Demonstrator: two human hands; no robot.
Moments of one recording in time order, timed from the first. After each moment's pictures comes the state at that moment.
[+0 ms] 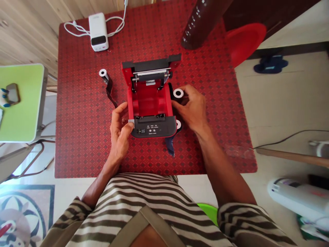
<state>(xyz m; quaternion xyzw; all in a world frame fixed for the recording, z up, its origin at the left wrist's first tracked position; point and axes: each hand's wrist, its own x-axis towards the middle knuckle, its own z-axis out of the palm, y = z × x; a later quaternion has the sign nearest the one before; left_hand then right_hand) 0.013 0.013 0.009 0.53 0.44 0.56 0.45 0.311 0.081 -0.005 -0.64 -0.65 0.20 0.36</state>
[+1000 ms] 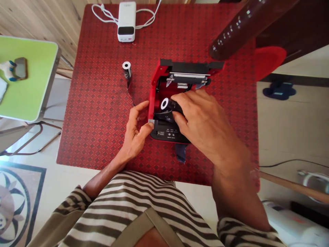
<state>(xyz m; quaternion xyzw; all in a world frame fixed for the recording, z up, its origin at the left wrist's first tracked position) 0.015 0.000 0.018 0.51 0.46 0.51 0.51 0.234 0.051 0.127 -0.55 -0.83 0.08 0.09</state>
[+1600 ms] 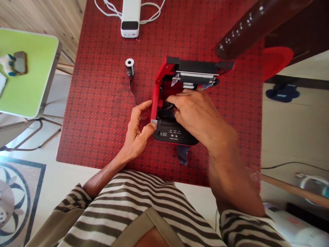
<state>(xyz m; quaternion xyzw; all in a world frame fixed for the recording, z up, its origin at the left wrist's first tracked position) 0.020 -0.003 0.025 0.49 0.47 0.52 0.51 0.233 0.091 0.096 -0.51 -0.85 0.10 0.04</state>
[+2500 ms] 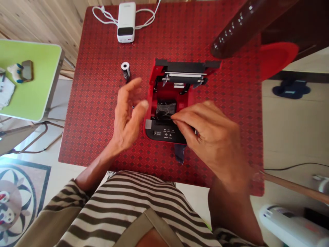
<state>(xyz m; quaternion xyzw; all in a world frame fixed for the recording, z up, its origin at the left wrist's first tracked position) 0.011 0.040 0.073 0.55 0.48 0.56 0.40 0.257 0.023 0.131 -0.49 -0.83 0.12 0.23</state>
